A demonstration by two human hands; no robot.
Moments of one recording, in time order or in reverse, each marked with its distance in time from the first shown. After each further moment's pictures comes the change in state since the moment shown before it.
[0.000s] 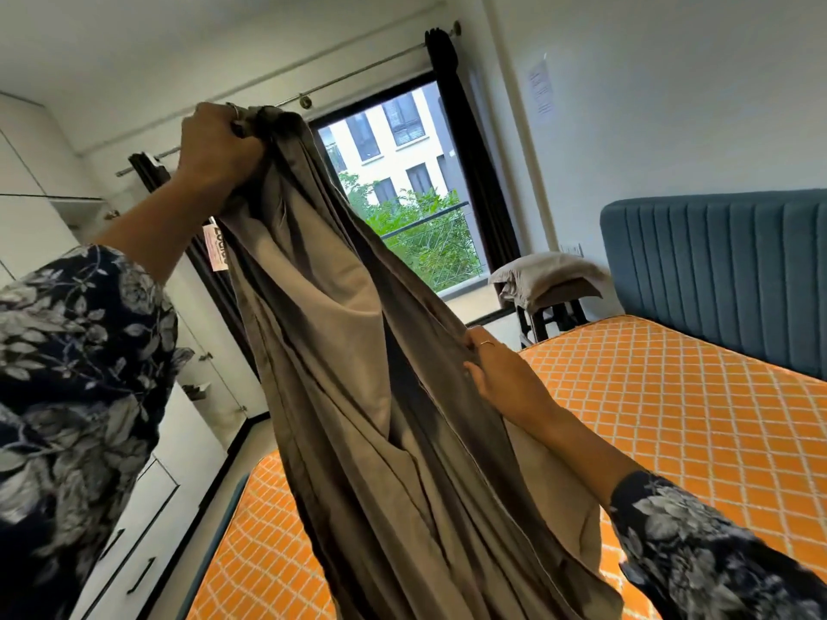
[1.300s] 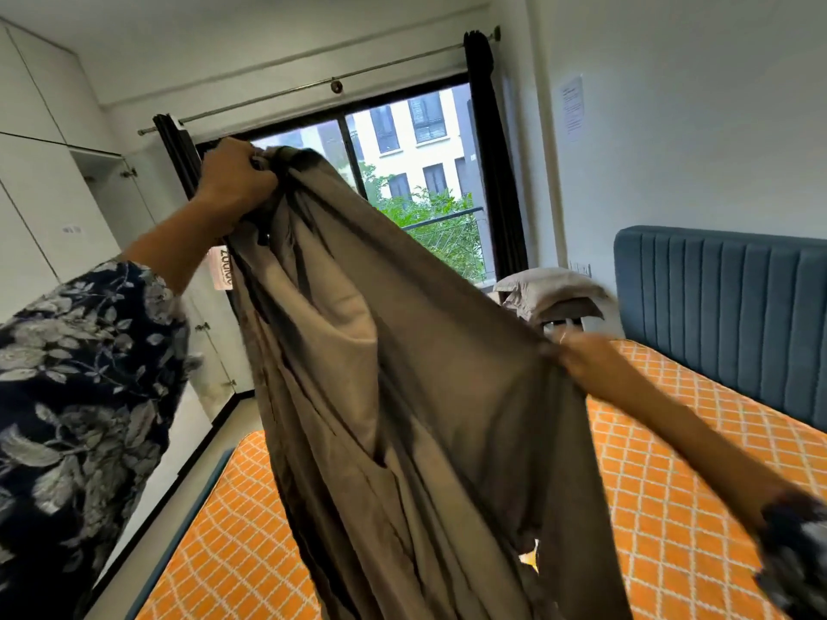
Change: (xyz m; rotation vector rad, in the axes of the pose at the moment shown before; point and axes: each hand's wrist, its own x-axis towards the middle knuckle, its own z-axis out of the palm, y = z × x) left_hand -0.025 -0.071 -0.007 0.034 -0.110 -0.090; right_hand -0.005 0.007 -0.092 -0.218 -0.177 0.053
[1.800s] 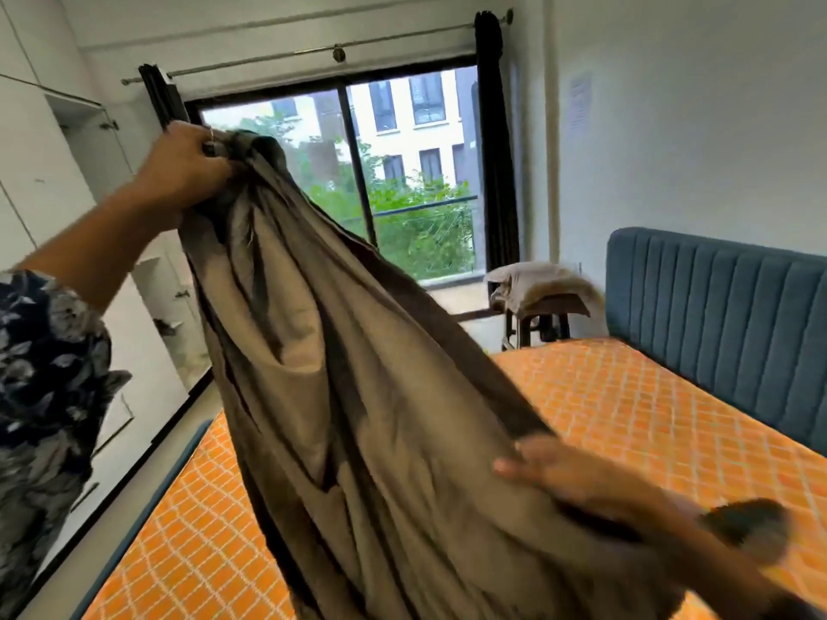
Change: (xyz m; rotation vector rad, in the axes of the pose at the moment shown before) left_hand -0.020 -0.051 -0.006 -0.173 -0.044 -0.024; right_hand -0.073 -0.052 0.047 0.562 -0.619 0.248
